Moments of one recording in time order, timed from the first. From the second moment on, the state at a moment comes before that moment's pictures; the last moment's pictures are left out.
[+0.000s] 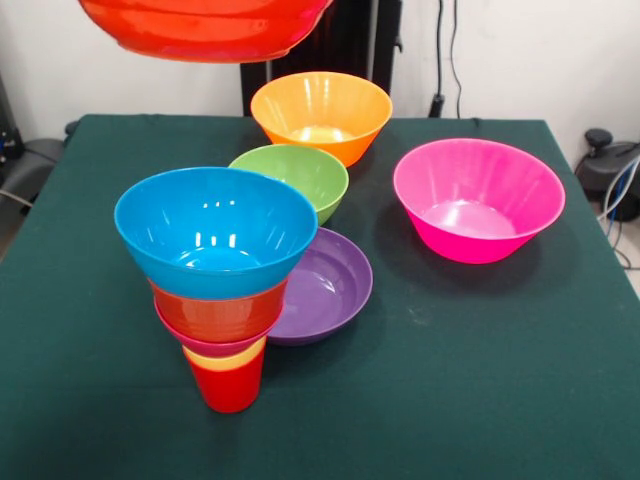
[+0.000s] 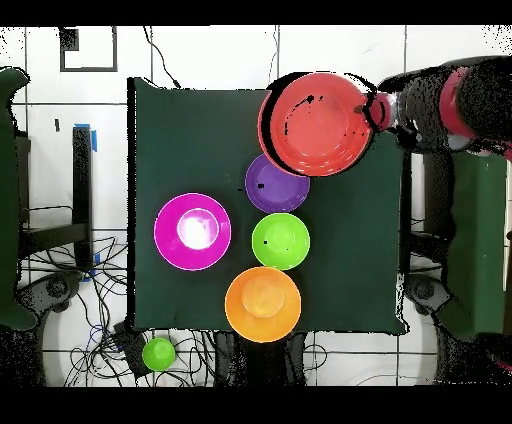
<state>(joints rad) -0.86 -0.73 0.62 1.20 0.02 1.23 1.14</state>
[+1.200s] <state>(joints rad) -0.86 -0.51 0.64 1.02 0.04 1.32 1.14</state>
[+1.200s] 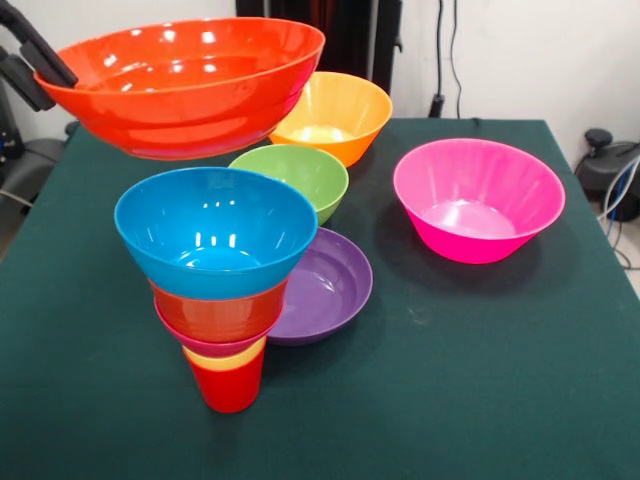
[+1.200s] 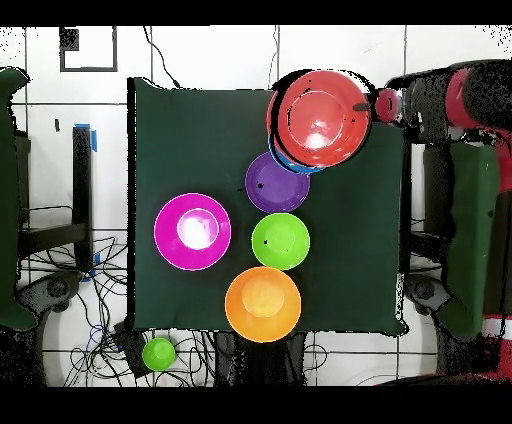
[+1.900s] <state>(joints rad) -0.87 -0.48 0.64 0.98 0.05 1.39 1.14</state>
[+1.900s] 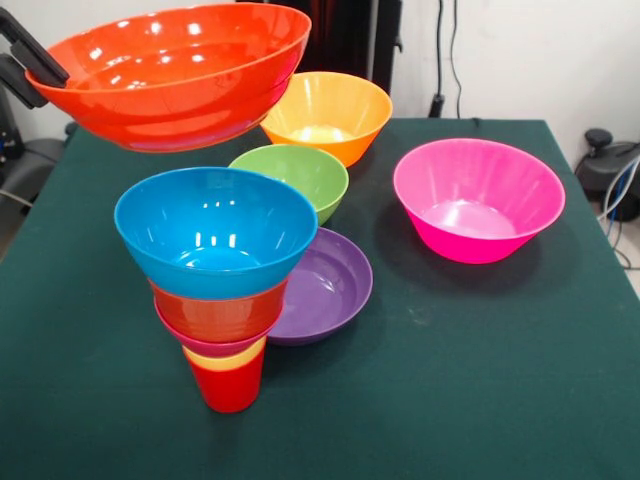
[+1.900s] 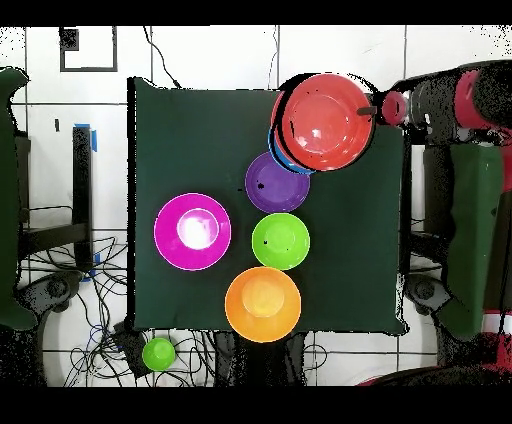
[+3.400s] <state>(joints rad) -0.84 -0.41 0.64 0.83 0.05 1.39 1.14</state>
